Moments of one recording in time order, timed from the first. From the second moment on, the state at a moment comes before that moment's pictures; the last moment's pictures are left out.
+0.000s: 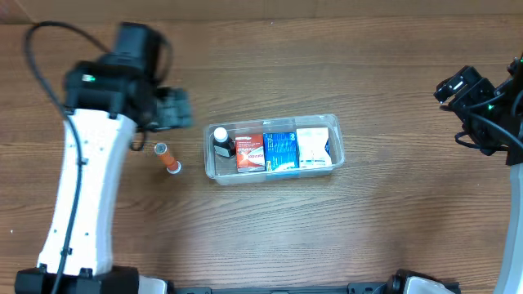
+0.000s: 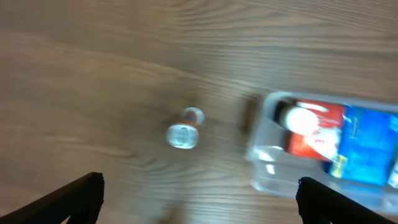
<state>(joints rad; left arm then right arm) -0.10 1.61 1.80 -1.47 -0.14 -0.33 -0.25 1.34 1.59 -1.19 -0.13 0.59</state>
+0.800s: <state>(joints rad) 0.08 1.80 1.53 -1.29 0.03 -0.02 -0.25 1.34 1.59 -1.19 -0.13 0.59</state>
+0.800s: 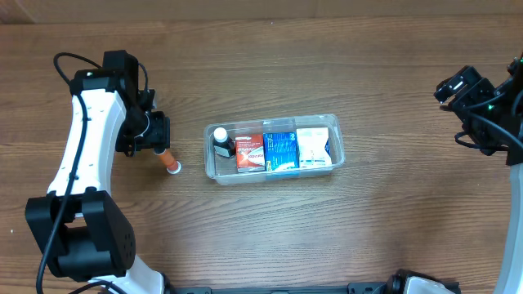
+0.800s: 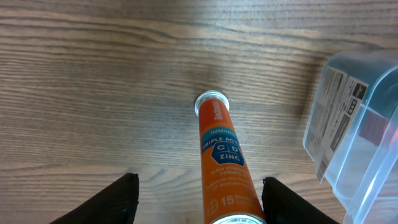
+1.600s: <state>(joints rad) 0.05 1.81 1.58 -1.45 0.02 0.00 -0.25 1.34 1.59 -1.19 -0.13 0.59</state>
